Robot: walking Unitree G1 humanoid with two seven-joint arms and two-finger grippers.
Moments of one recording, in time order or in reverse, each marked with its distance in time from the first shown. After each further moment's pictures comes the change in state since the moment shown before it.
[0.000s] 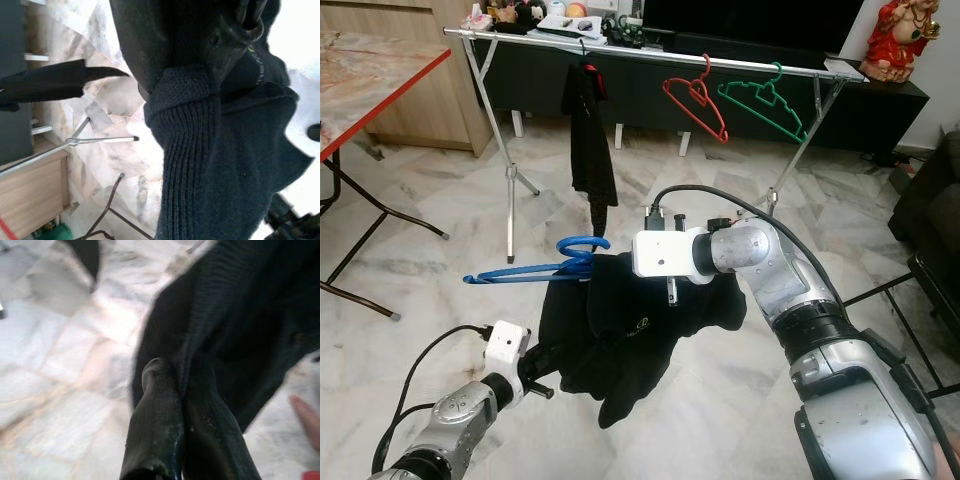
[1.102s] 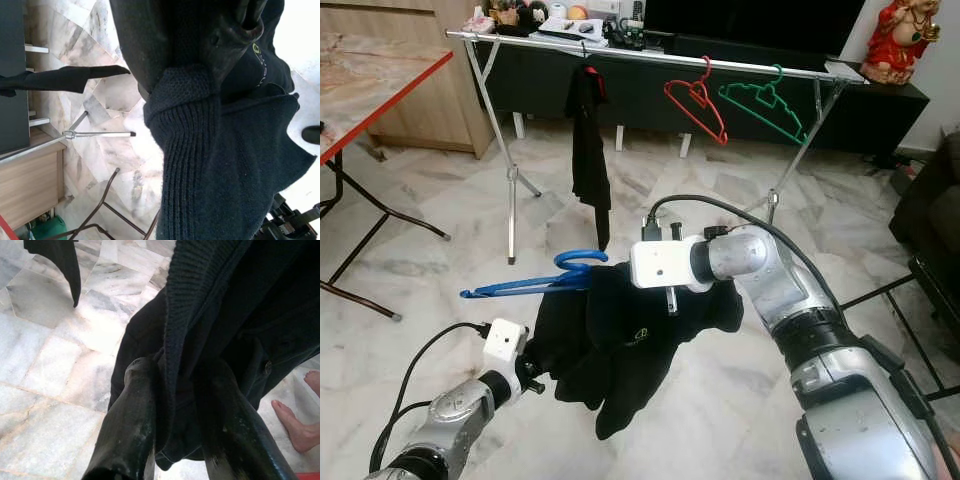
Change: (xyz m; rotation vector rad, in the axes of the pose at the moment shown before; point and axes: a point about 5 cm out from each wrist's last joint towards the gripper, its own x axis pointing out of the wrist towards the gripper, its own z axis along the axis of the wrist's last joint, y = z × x) left arm 0.000 -0.005 0.006 -0.026 -0.057 -0.098; right arm 0.006 -0.001 0.009 -0.047 -0.004 0.021
